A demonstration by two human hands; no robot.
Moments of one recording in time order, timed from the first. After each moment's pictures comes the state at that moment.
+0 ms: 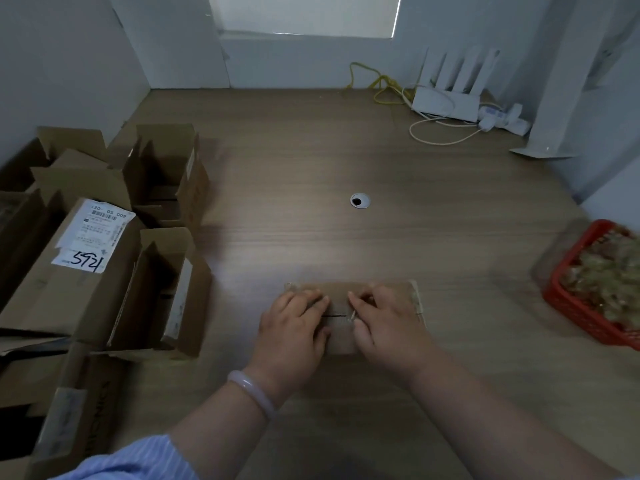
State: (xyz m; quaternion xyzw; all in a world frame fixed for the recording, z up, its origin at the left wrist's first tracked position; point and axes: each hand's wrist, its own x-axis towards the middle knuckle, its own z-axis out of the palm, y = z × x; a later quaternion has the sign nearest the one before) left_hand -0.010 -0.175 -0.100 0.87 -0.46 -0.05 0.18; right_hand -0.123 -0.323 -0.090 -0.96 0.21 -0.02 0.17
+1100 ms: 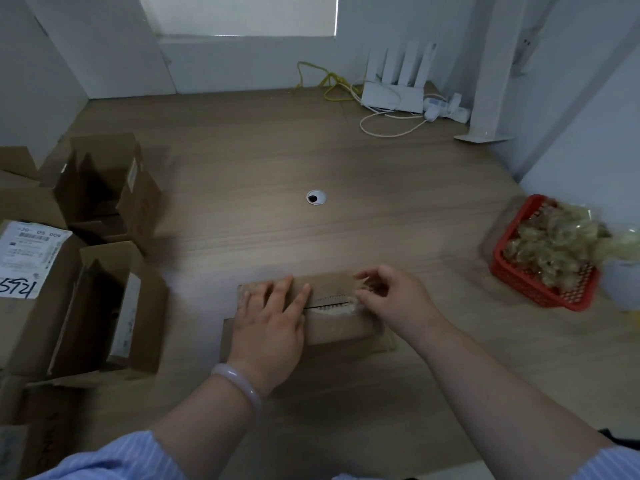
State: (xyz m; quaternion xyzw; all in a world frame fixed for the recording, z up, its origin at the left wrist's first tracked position) left_hand -0.032 -0.208 -0.092 0.88 -0.47 -0.02 0.04; right_hand -0.157 -0.382 -0.063 -0.81 0.36 -0.11 0.46
